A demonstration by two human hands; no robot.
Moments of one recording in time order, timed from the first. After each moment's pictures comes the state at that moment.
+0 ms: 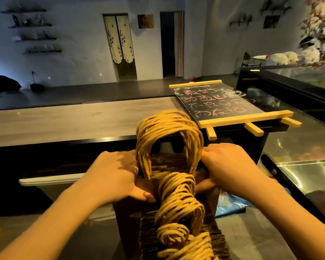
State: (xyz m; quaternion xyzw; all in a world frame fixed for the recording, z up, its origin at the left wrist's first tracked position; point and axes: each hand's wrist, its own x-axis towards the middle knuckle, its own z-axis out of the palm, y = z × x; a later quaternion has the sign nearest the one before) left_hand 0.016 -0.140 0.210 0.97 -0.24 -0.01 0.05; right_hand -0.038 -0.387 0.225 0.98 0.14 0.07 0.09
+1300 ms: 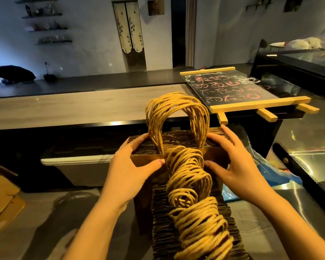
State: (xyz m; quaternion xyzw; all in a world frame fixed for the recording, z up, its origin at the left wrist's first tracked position) left_hand -0.028 -0.157 0.187 0.84 -0.10 0.07 0.53; right_hand -0.058 -0.389 0.164 0.90 0.09 0.21 -0.36
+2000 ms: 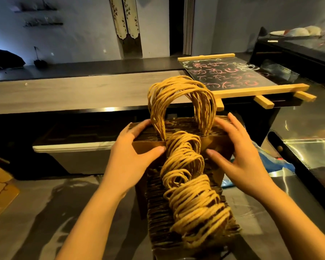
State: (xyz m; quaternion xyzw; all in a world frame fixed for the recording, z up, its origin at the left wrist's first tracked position) left_hand -0.026 -0.164 0.184 0.83 -0.16 0.08 0.53; right_hand -0.067 -0.395 0.150 0.88 0.09 0.26 -0.39
